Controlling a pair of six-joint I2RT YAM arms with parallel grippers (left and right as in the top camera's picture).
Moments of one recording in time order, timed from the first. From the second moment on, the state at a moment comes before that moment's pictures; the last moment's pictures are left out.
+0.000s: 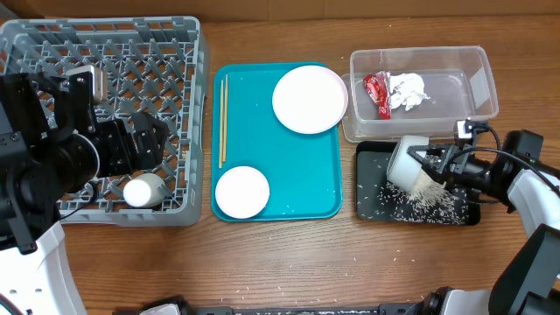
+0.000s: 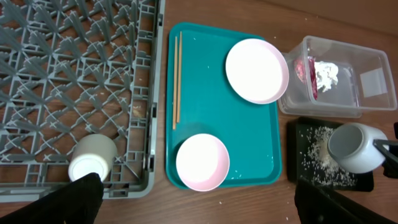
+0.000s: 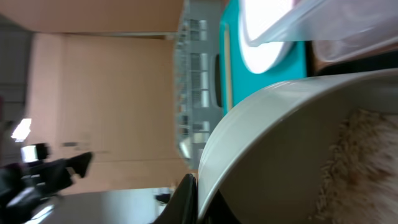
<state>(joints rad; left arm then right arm) 0.24 1.31 1.92 -1.55 0.39 -0.02 -0.44 1.57 0.86 -0.71 -1.41 0.05</state>
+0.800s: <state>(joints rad) 0.24 1.31 1.92 -1.55 0.39 -0.02 -0.46 1.57 0.85 -0.78 -1.49 0.00</state>
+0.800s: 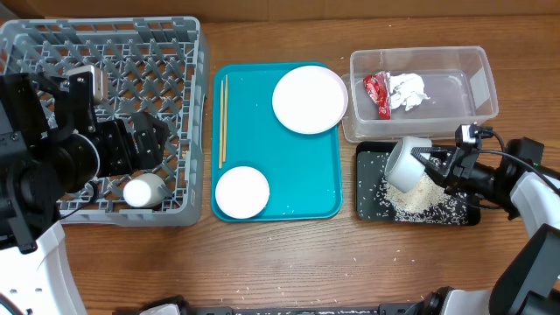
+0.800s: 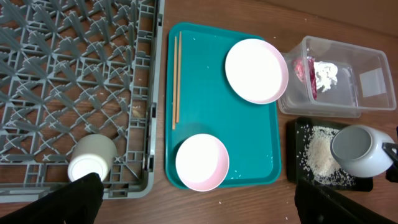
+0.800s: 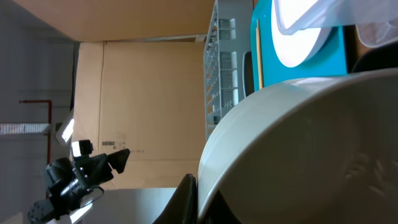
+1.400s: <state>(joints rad) 0.24 1.31 1.92 -1.55 0.39 -0.02 -0.37 1.56 0.86 -0.60 -1.48 0.06</state>
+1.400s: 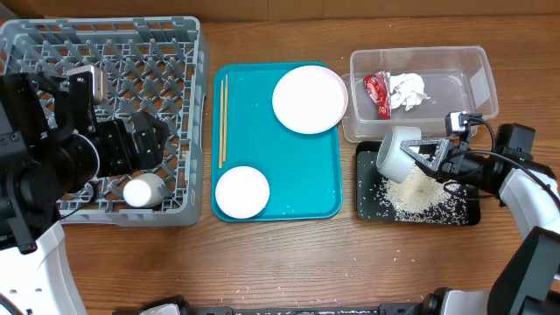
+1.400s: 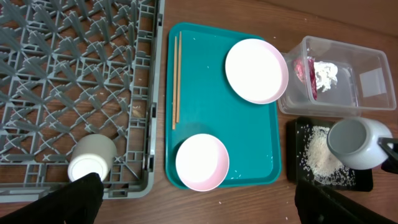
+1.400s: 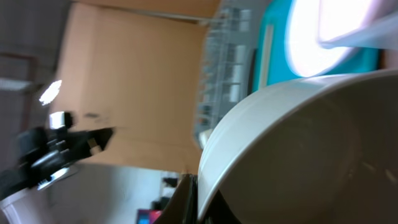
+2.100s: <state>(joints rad) 0.24 1.31 1.92 -1.55 0.39 -0.02 -0.20 1.54 0.88 -0.62 -1.31 0.27</state>
